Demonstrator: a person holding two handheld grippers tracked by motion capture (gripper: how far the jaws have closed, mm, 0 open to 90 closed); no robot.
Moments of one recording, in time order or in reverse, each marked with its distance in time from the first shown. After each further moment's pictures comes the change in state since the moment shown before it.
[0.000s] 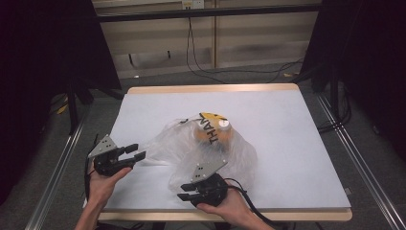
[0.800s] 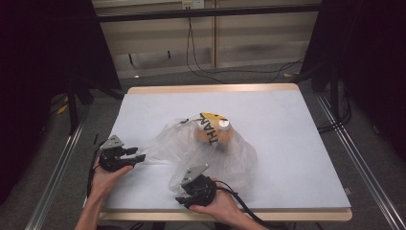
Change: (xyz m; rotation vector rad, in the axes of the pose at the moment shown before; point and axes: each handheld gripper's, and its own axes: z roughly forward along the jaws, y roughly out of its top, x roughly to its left) left arm 0.030 -0.028 0.032 0.216 -0.005 -0.026; right arm -0.013 -0.020 0.050 0.155 -0.079 0.002
